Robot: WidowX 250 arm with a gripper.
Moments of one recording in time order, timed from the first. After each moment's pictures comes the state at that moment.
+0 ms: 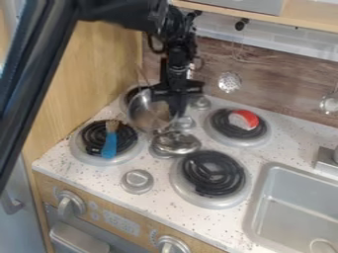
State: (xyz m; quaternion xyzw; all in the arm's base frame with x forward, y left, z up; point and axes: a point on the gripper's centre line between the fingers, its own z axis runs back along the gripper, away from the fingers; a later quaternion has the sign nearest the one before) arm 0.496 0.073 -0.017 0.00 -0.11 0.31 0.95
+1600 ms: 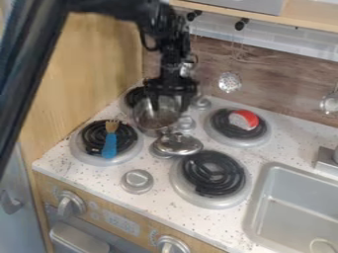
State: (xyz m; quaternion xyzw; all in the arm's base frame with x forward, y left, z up) arm 0.492 0.085 0.004 0.03 -0.14 0.22 0.97
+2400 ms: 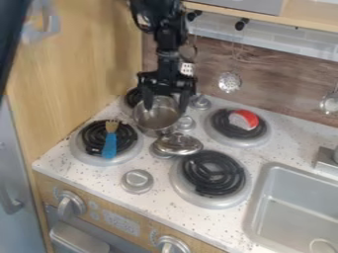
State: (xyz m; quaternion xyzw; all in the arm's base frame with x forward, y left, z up) arm 0.435 0.052 0.032 0.00 -0.05 0.13 0.99
